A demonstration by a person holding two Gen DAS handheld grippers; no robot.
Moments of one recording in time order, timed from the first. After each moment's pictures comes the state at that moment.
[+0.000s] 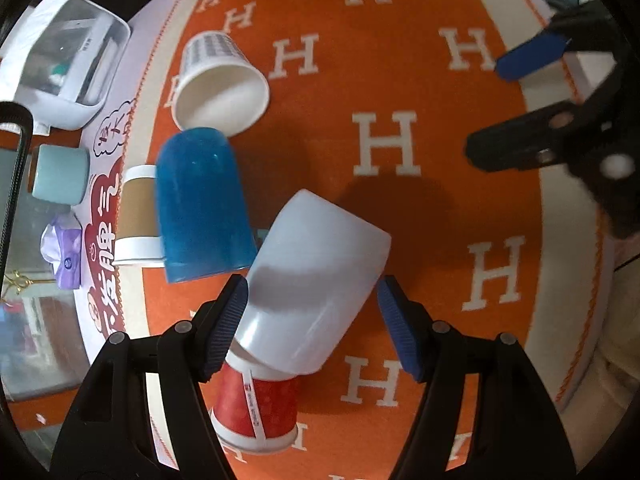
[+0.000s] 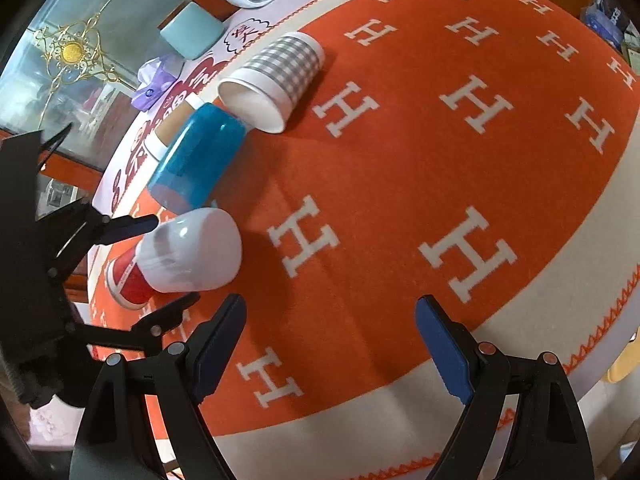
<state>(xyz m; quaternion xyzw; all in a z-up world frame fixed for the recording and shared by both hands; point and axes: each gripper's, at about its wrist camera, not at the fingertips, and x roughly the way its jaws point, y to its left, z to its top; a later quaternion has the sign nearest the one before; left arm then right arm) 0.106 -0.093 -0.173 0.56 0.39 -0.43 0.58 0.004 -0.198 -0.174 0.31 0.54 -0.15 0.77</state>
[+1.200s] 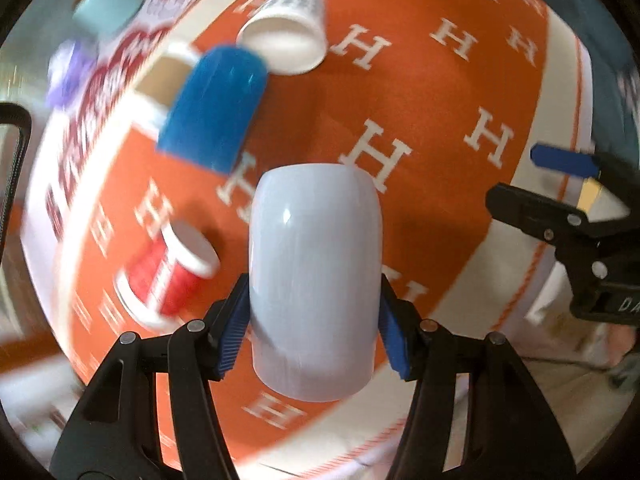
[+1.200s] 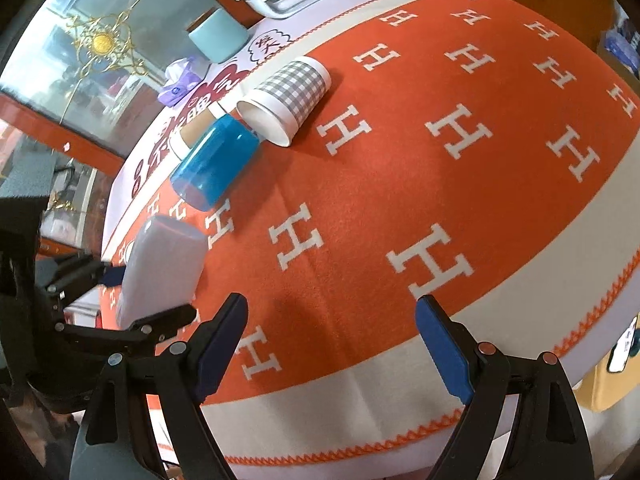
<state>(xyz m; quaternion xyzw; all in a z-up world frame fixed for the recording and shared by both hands) 0.100 -0.087 -0.134 0.33 0.61 -0.28 0.66 -0.026 -0.226 -0.138 0.29 0.53 -0.09 0.79</state>
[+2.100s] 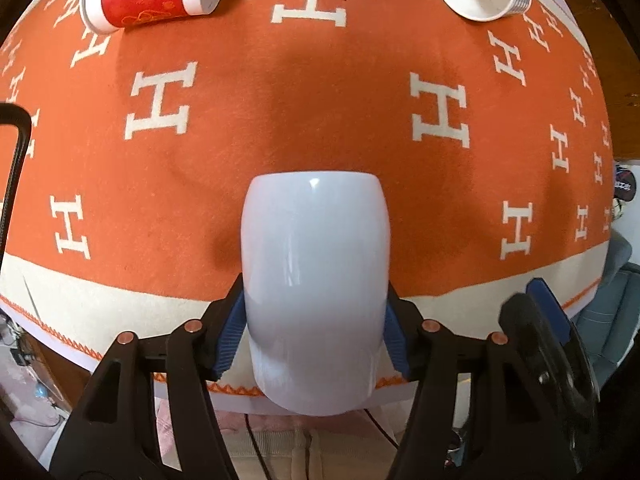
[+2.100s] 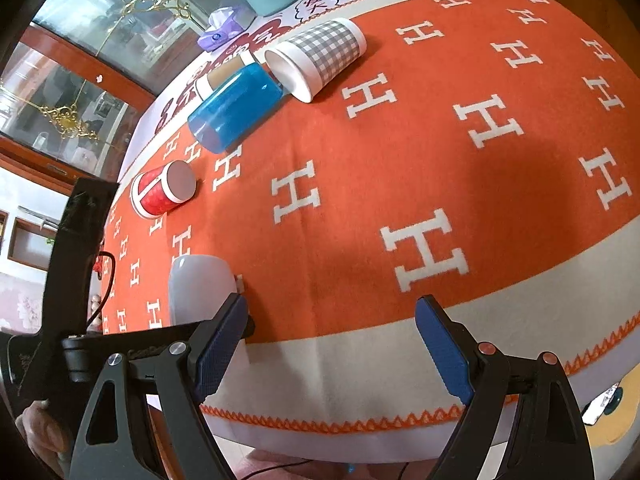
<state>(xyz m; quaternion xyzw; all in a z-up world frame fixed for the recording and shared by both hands) 0.048 -0.046 -0.206 -0.03 0.74 -0.04 0.67 -0.040 -0.232 -0.162 0.24 0.56 0.00 0.79</state>
